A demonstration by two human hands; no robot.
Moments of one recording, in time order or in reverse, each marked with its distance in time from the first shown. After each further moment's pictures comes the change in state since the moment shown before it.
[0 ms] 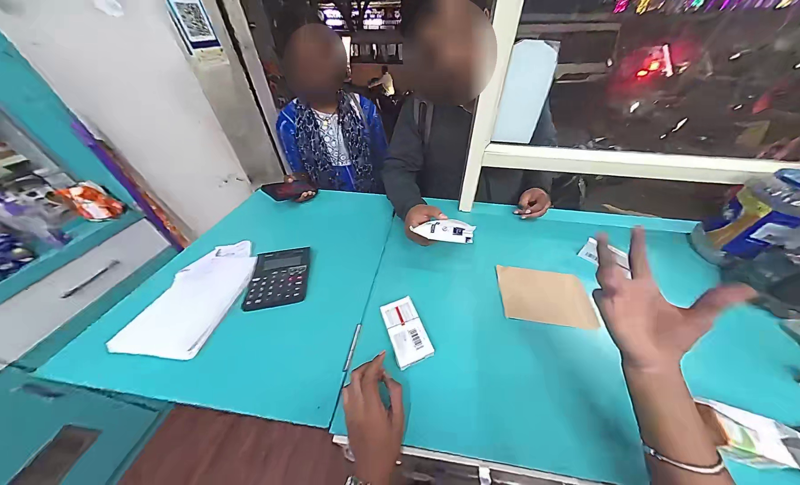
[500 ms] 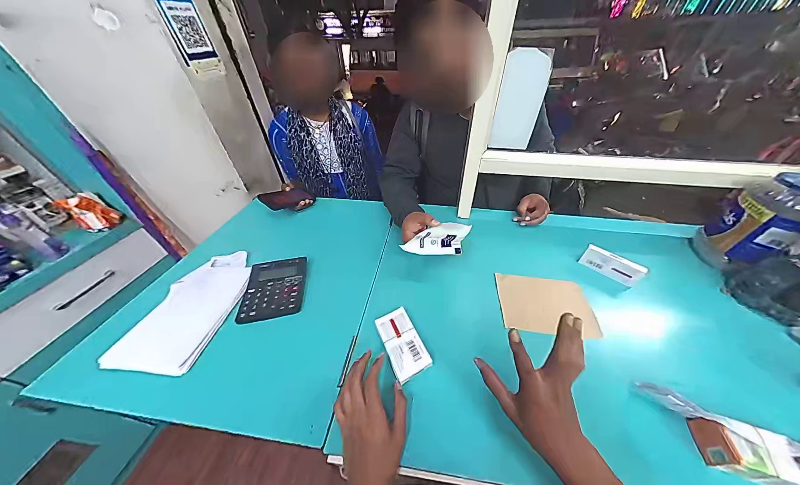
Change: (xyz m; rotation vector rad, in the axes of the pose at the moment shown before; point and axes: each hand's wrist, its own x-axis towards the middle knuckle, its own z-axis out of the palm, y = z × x) left_hand 0.009 0.000 -0.001 0.107 -0.198 0.017; right_hand -0.067 0.111 0.057 -1.802 0.139 -0.716
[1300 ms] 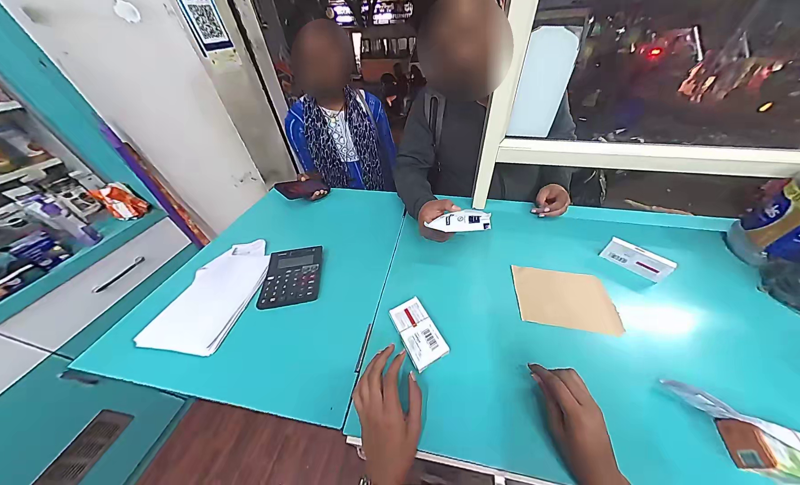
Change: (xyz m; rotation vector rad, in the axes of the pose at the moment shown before) left_hand -0.009 -0.006 0.003 -0.029 0.104 0.057; right_hand -0.073 0.023 -0.014 0.207 -0.258 0.180
